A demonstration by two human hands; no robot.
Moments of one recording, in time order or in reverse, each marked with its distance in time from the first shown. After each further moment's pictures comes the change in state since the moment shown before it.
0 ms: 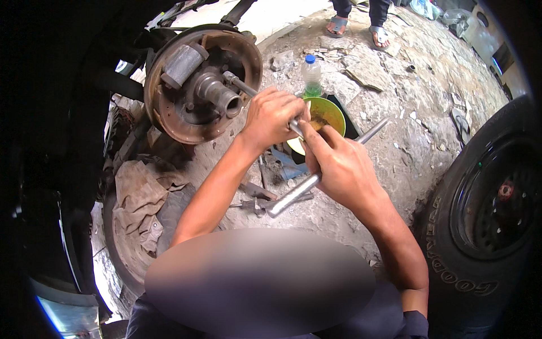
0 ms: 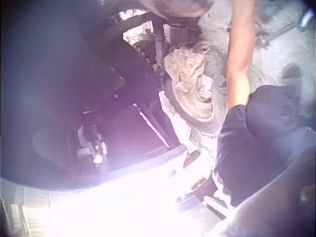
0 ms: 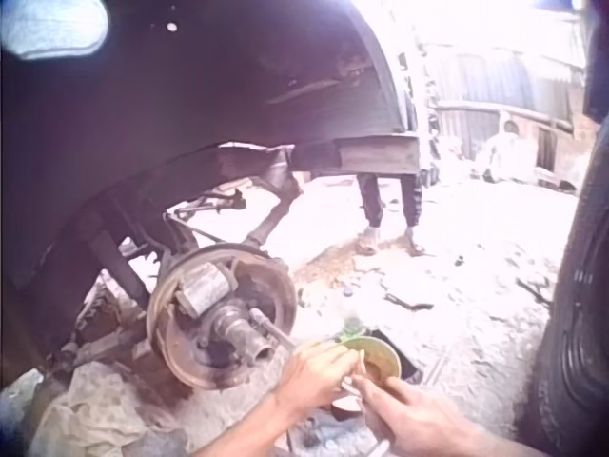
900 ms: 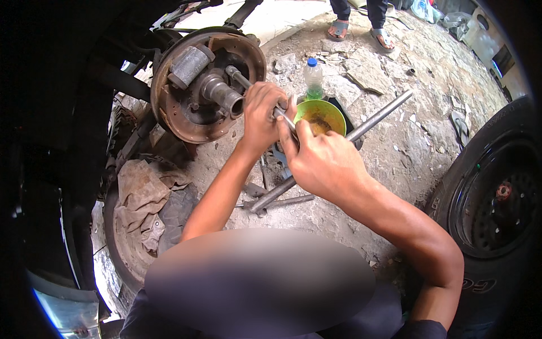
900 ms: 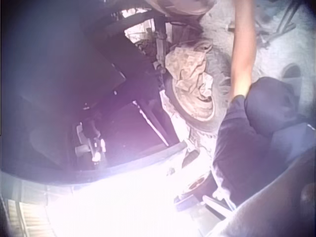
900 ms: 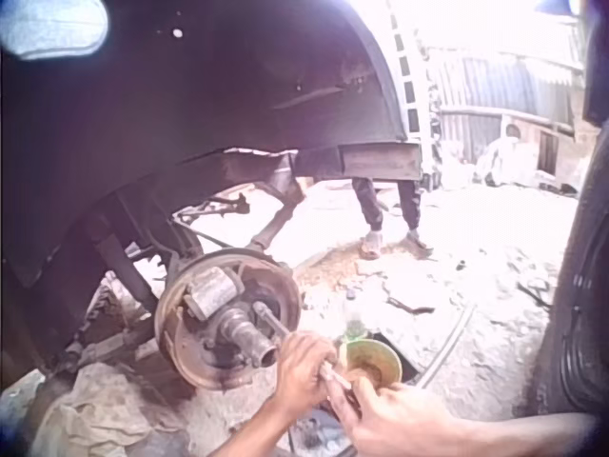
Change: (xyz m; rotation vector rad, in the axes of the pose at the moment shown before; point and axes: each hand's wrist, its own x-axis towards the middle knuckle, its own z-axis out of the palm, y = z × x) left_hand -0.014 -0.004 0.000 0.015 0.320 -0.144; right_hand 0.023 -0.019 -0.007 -0.525 -0.172 -0.353
